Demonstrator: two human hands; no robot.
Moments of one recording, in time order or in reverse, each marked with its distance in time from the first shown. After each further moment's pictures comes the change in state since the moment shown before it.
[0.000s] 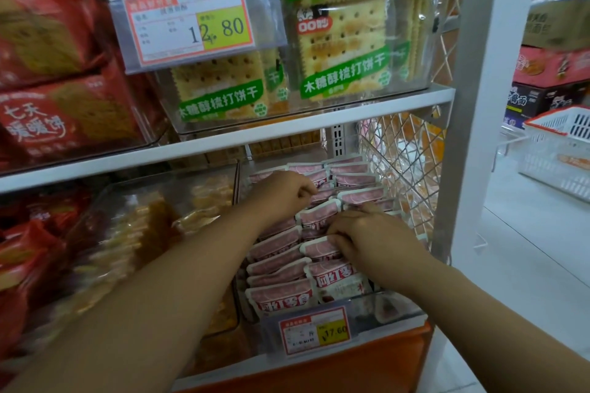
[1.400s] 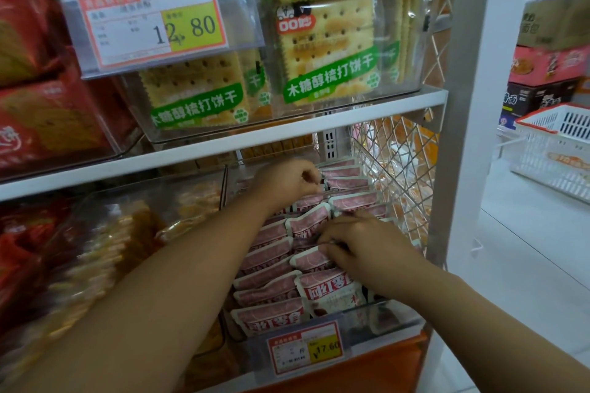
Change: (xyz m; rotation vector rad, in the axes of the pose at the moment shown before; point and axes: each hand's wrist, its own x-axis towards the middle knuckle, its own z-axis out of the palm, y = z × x) left_hand 0.041 0.002 0.002 -0.030 0.054 0.017; right_hand 0.005 0.009 0.004 0.136 -0.022 -0.016
